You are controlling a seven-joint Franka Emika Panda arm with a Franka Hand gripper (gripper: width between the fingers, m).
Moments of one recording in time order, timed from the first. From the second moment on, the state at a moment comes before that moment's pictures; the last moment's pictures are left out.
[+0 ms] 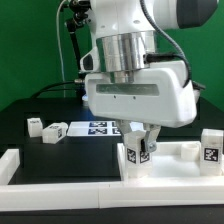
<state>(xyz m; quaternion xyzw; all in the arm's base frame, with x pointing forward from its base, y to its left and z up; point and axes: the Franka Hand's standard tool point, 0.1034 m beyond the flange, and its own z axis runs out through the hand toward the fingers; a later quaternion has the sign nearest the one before) 0.624 0.008 0.071 -0.81 0.59 0.02 0.07</state>
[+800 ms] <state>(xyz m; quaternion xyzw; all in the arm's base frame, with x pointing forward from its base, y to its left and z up) 0.627 0.011 0.070 -0.61 0.79 0.06 0.07</state>
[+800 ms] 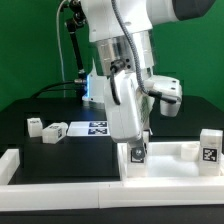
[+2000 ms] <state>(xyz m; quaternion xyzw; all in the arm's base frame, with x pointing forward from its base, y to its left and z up) 0.605 0.048 0.120 -0.62 0.77 0.07 0.09</state>
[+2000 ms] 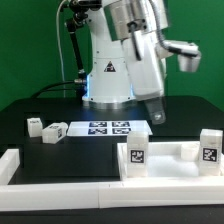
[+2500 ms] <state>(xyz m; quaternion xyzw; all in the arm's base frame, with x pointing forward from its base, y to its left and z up) 0.555 0.050 0.088 -0.64 0.76 0.01 0.10</state>
